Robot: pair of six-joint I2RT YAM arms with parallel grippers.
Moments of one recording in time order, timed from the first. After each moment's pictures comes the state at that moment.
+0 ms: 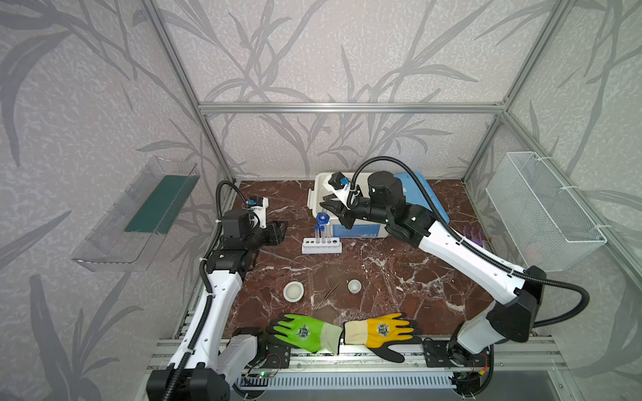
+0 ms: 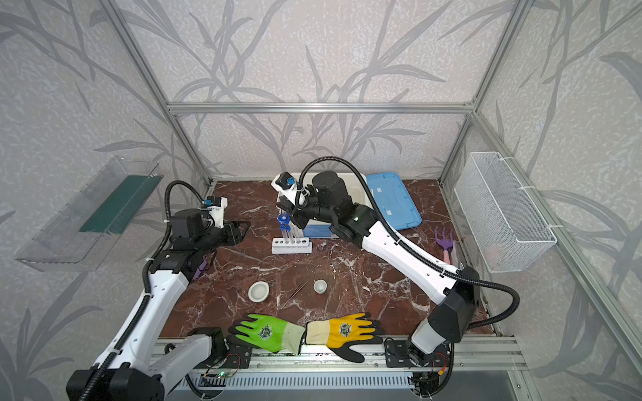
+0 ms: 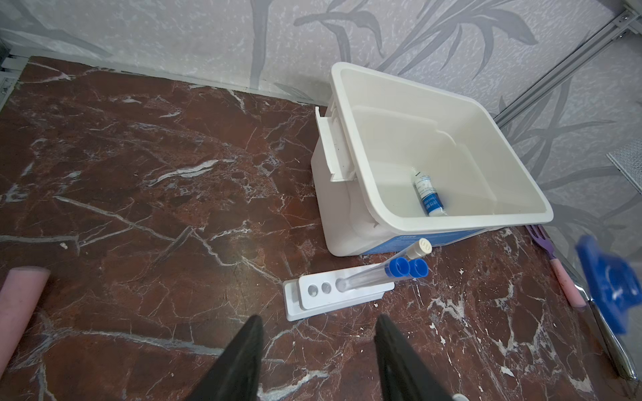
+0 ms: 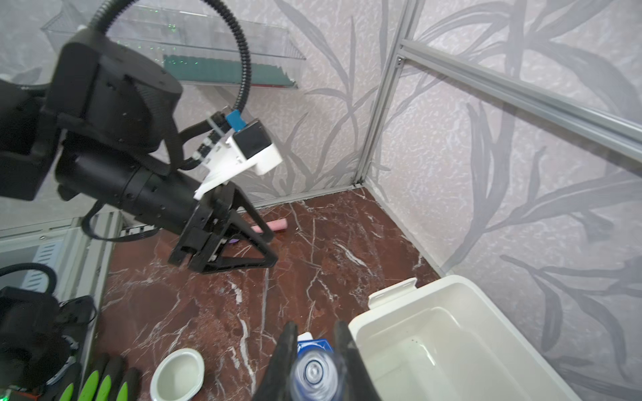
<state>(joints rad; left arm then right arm) 0.03 1.00 0.86 -0.41 0.40 -0.18 0.81 1.61 1.64 -0.27 -0.27 -0.22</state>
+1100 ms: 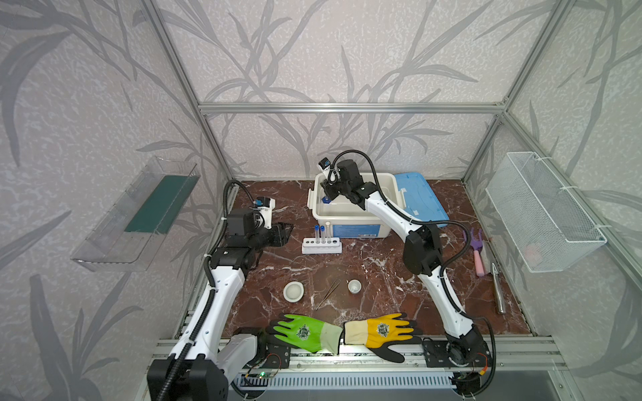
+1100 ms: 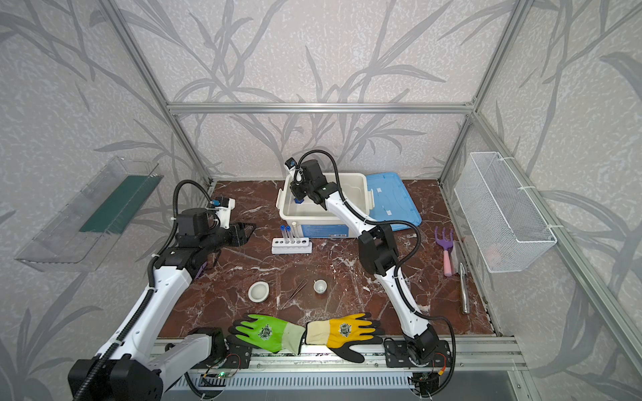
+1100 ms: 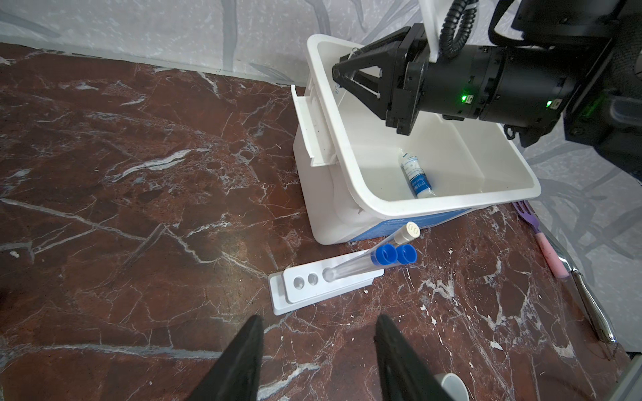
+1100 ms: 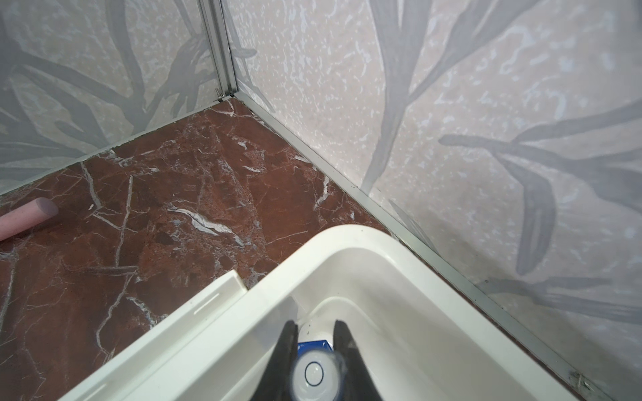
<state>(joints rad) -0.01 1.04 0.86 -0.41 0.44 -0.14 0.60 2.50 2.38 -0.33 -0.16 -0.15</state>
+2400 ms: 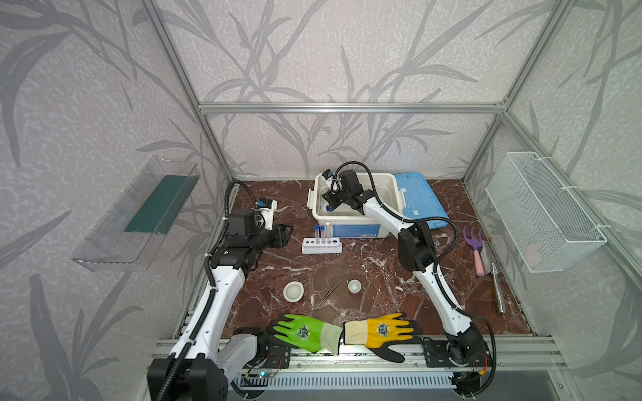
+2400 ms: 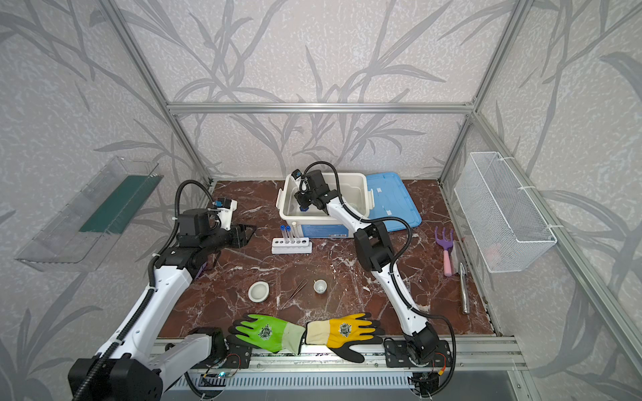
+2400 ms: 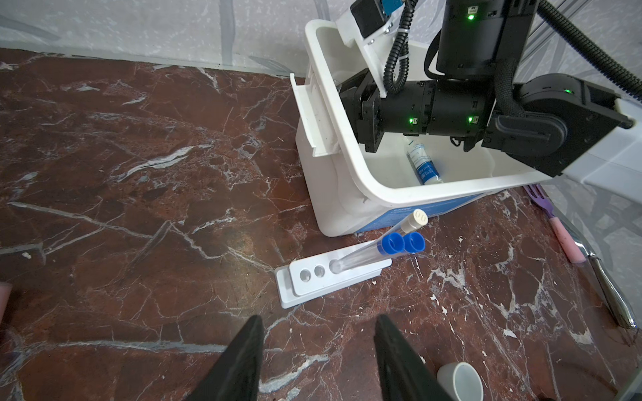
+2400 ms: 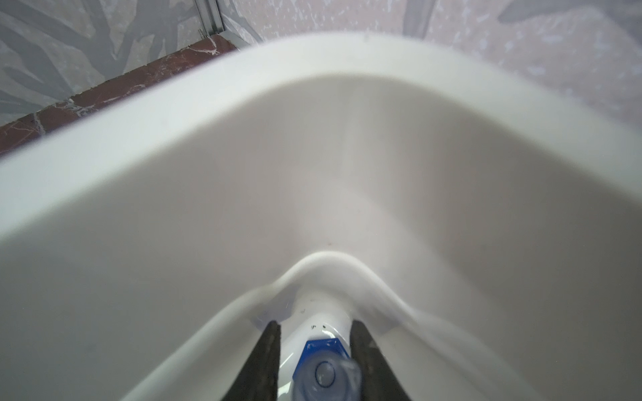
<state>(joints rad) -0.01 1.04 0.86 -0.44 0.43 -0.09 0.56 2.63 2.38 -0.29 -0.23 -0.12</state>
